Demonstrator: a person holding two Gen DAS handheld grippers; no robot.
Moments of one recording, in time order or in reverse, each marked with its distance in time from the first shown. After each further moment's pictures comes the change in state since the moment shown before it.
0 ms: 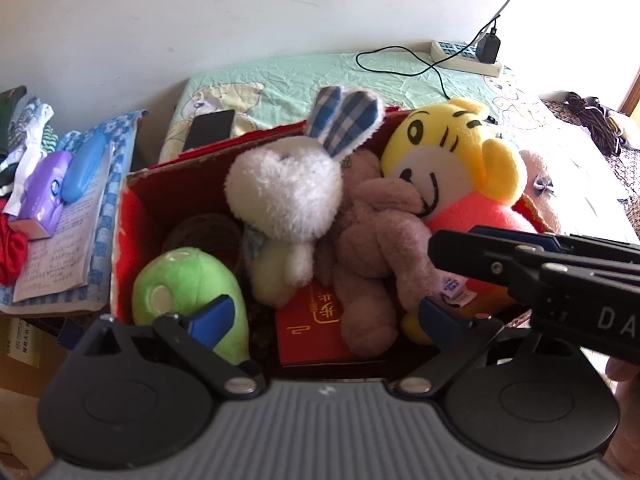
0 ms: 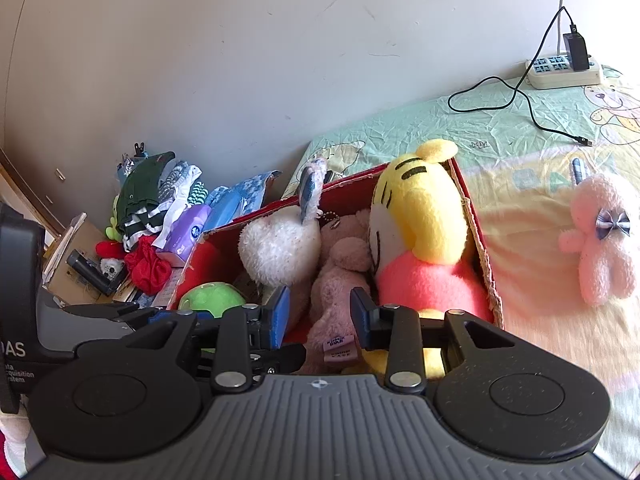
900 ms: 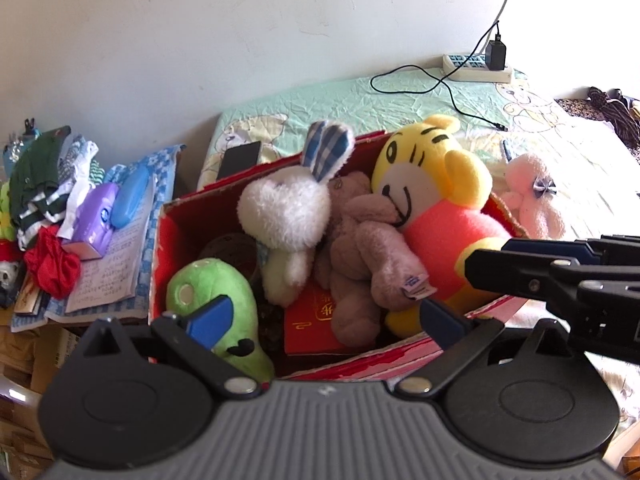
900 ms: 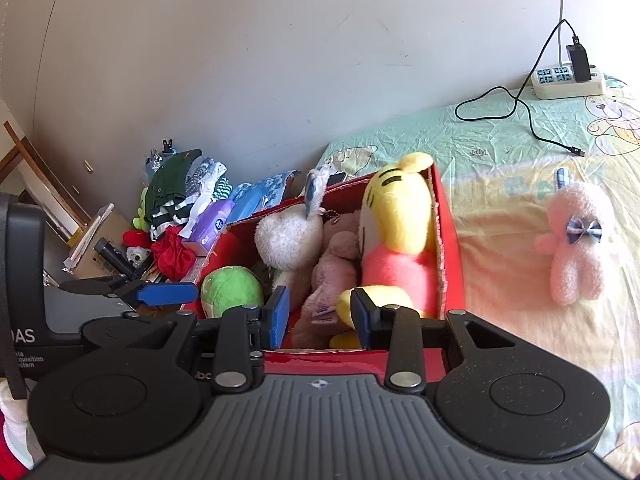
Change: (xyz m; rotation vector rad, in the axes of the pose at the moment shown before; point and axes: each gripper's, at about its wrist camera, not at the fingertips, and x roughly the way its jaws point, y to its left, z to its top) left arm -0.042 -0.055 -0.006 0.046 -0.069 0.176; right arm -0.053 -0.024 0.002 -0.034 0.013 0.080
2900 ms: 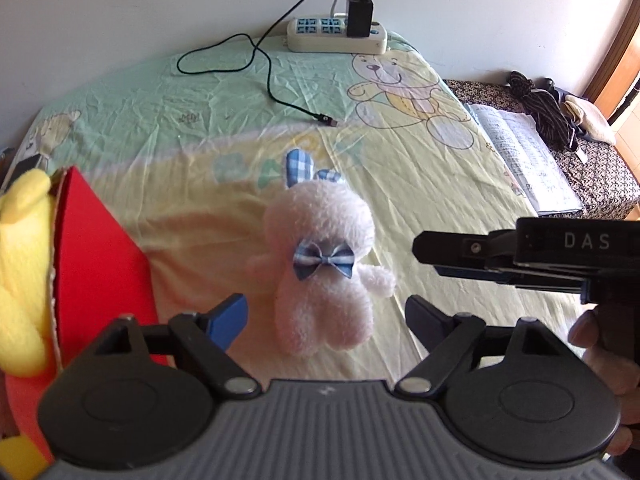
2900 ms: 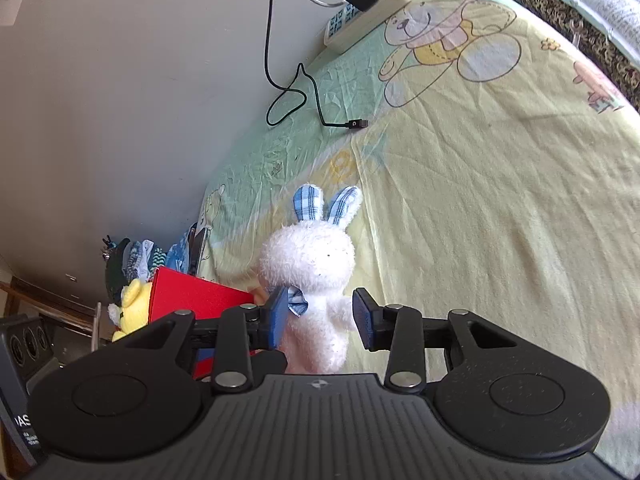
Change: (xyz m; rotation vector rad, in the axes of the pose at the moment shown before) left arm 0.118 -0.216 0.091 -0.027 0.118 -0.307; right arm -0.017 -0.294 0.048 0.471 0.098 0.031
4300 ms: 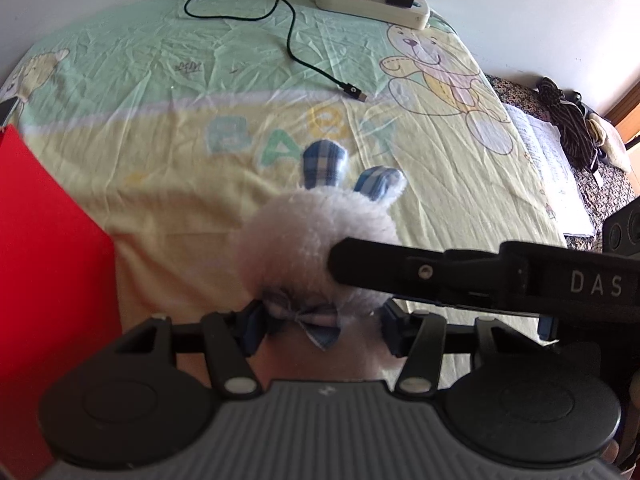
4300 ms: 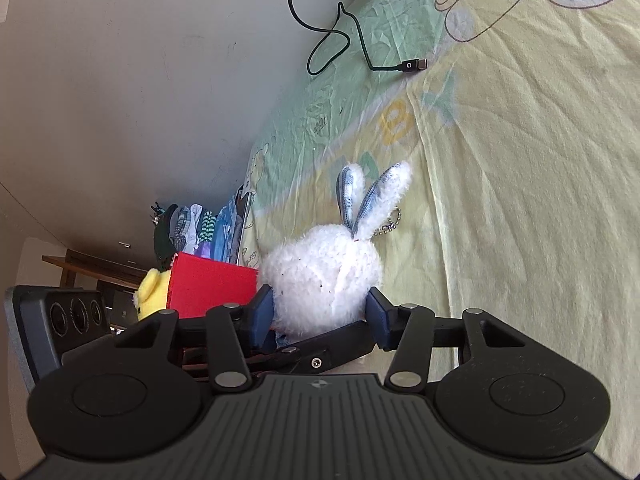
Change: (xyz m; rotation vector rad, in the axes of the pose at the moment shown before) left arm 0.052 0.016 0.016 -0.126 0.097 -0.029; right arm 0.059 -0.004 0.015 -0.003 0.165 0.183
